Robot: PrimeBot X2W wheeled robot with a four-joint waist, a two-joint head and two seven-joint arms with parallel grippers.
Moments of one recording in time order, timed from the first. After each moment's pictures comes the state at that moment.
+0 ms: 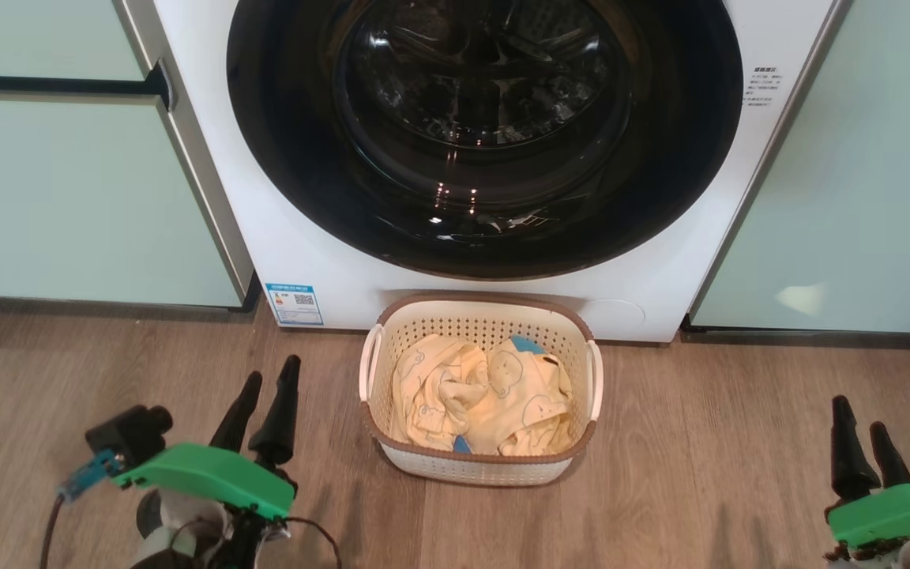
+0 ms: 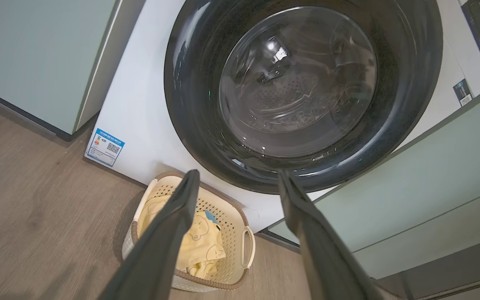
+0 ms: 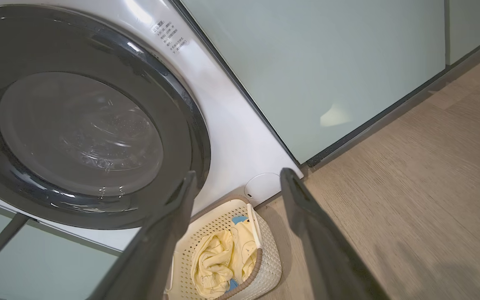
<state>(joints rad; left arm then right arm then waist) -0.04 0.05 0.01 0.21 -0.75 -0.12 -0.09 -0.05 -0.06 -0.05 0.34 0.71 0.13 -0.08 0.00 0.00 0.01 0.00</state>
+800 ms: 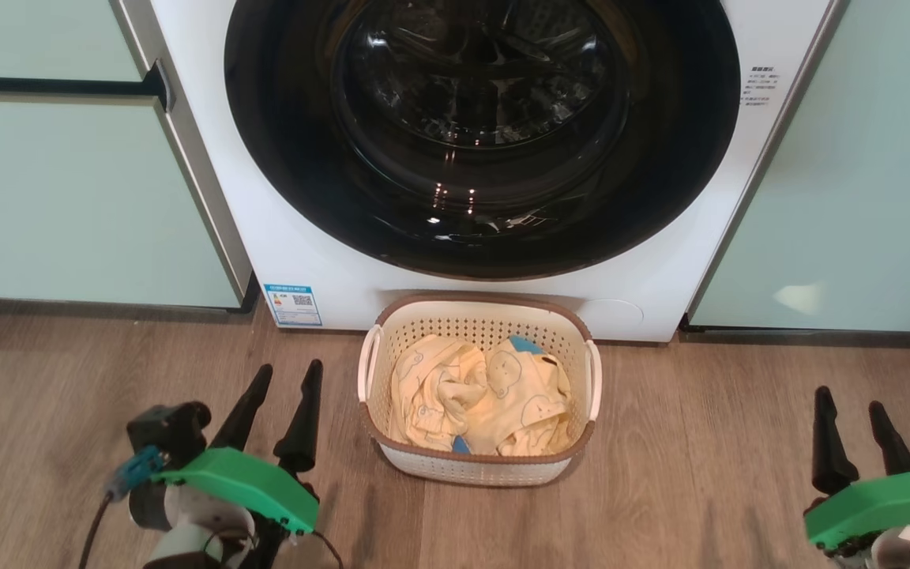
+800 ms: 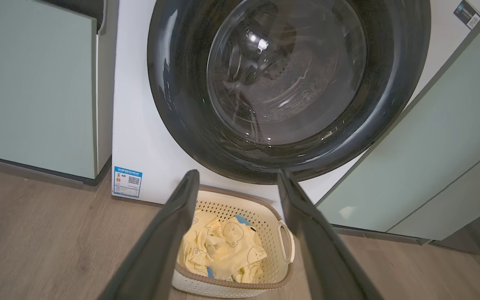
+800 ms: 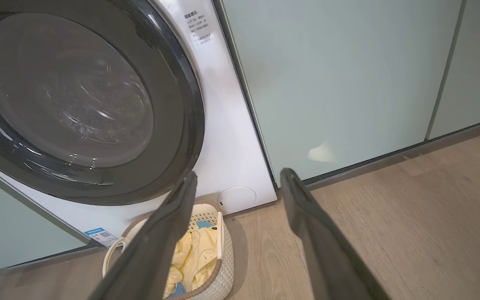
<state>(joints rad) -0.05 0.05 -0.03 0.21 -0.46 -0.10 -0.15 -0.08 -0.06 -0.03 0.36 0.41 0.13 -0.15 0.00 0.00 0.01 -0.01</state>
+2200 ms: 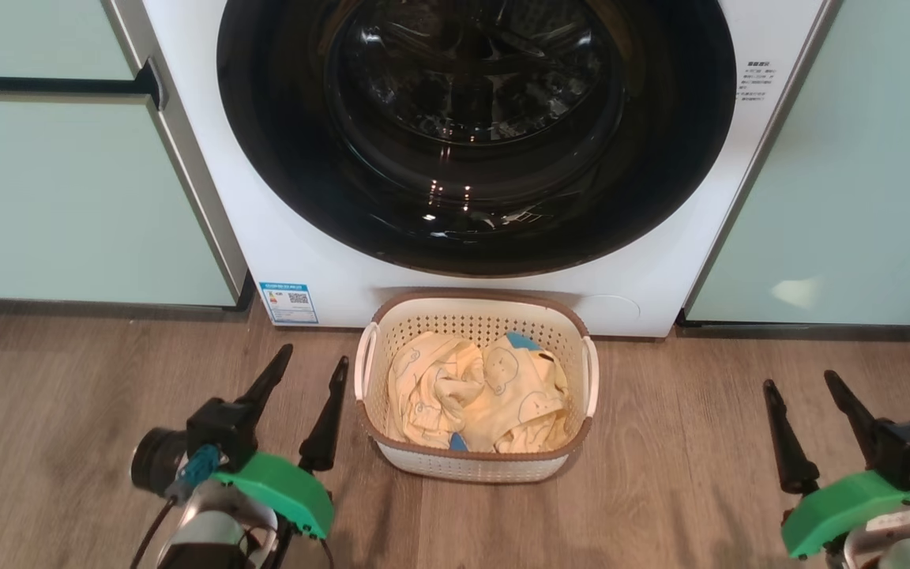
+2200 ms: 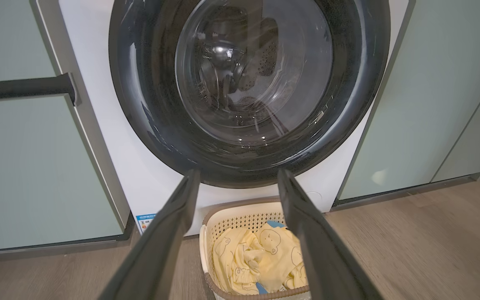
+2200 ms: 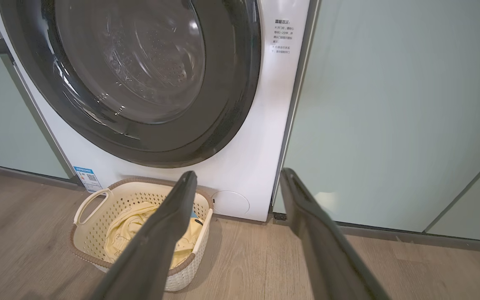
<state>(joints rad) -0.09 0.06 -0.06 0.26 -0.09 -0.11 -0.25 -0.11 -0.06 -0.03 0.40 -0.03 0.13 -0.25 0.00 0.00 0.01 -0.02</state>
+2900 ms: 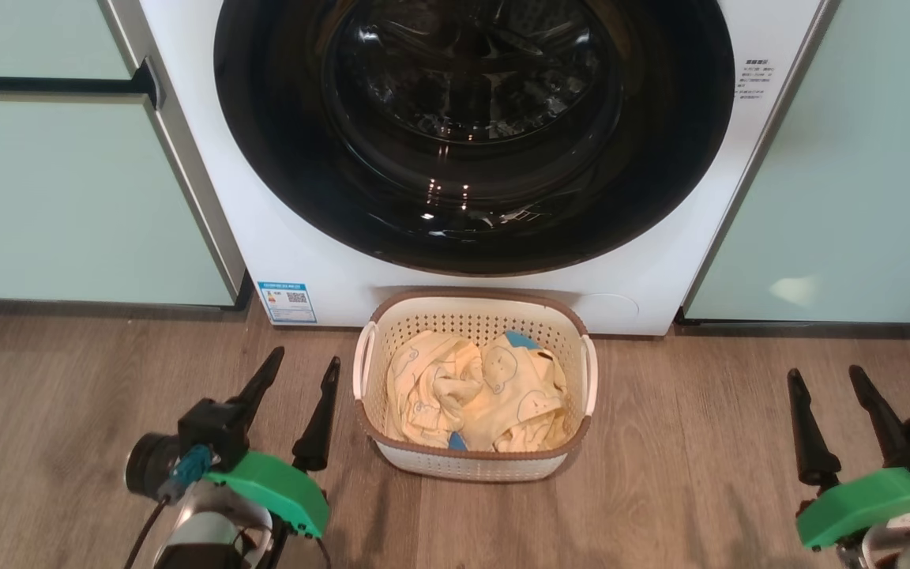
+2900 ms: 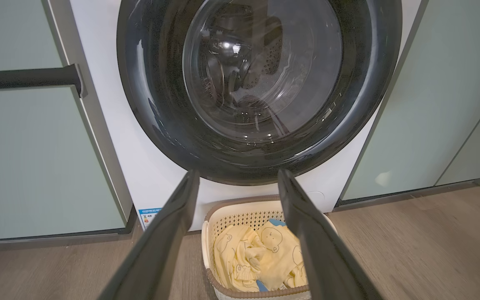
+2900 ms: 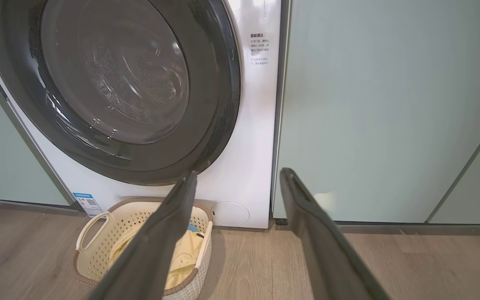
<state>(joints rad) -0.09 0.05 -0.03 0.27 -0.10 -0.12 -0.25 -0.11 -0.05 -0.07 0.37 0.05 0.13 -0.25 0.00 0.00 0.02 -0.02</state>
